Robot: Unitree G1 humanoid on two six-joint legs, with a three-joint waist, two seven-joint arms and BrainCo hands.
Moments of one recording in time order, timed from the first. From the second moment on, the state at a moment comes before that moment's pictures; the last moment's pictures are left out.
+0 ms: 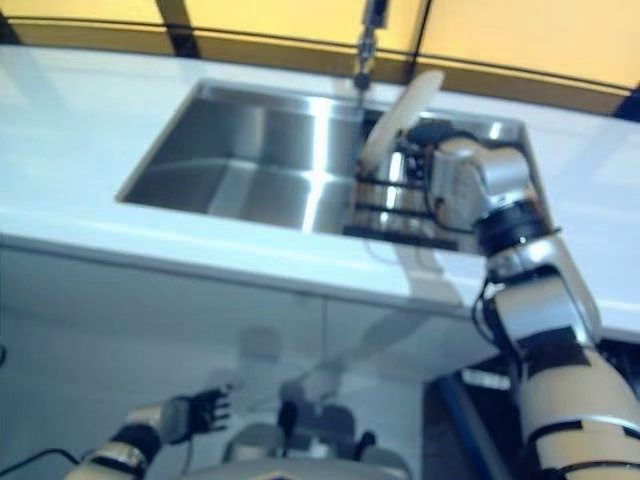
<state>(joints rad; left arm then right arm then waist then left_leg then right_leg) -0.12 0.37 -0.24 0.93 -0.52 0.53 -0.07 -1.10 -0.58 0.40 0.59 0.81 0.67 -0.34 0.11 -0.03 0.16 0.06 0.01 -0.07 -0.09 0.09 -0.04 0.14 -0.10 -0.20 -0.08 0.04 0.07</state>
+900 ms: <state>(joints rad) -0.08 0.38 -0.24 0.93 -0.44 0.46 -0.12 -1.09 -0.81 0.40 0.59 0.60 0.63 -0.10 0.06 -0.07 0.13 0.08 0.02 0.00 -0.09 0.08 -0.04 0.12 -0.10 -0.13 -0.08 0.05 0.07</state>
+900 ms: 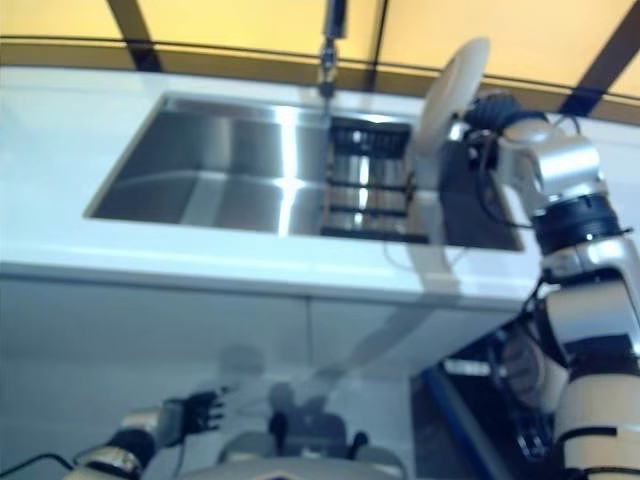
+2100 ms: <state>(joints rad) -0.01 0.41 -0.23 0.99 -0.33 0.31 -0.18 -0.77 -1.16 0.24 0.58 0.40 0.52 0.20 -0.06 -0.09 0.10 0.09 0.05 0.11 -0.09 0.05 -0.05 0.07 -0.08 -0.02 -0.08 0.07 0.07</state>
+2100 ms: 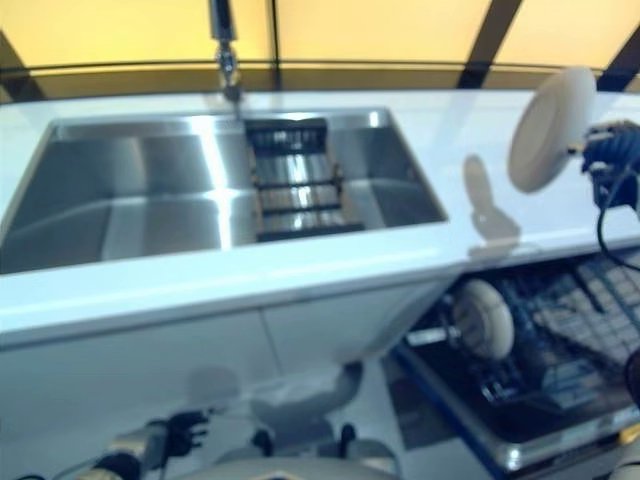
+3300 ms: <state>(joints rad) 0.02 0.41 -0.21 1.05 -0.25 0.21 -0.19 -0.15 -1.19 -0.15 0.48 0.11 0.37 0.30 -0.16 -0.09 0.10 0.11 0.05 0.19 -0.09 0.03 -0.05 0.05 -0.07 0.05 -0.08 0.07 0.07</state>
